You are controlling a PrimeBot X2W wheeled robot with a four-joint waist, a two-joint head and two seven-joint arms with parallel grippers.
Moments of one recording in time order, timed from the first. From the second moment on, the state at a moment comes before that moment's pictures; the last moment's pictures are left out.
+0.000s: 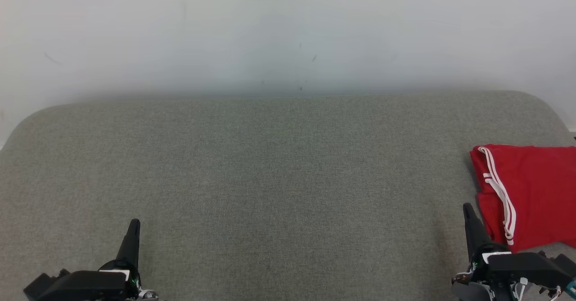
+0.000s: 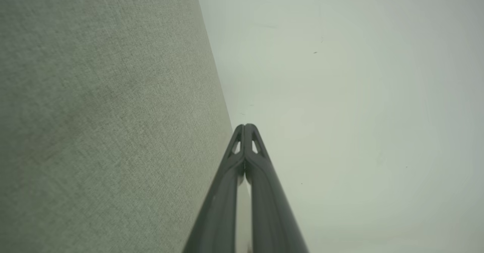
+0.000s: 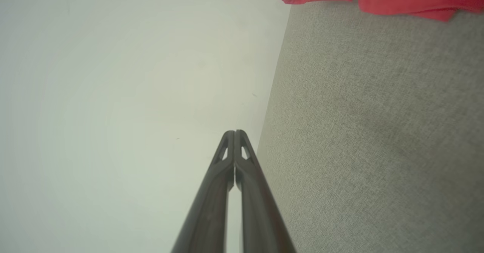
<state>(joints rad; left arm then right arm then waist) -0.17 0.05 0.11 0.34 -1.46 -0.13 0.11 -0.12 -0.05 -0.09 0.29 1.45 0.13 0.05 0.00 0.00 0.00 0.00</state>
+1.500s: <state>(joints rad) -0.21 0.05 0.13 0.35 -1.60 -0.13 0.16 -0.14 -0.05 -0.11 0.28 1.61 0.13 0.07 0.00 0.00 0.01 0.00</state>
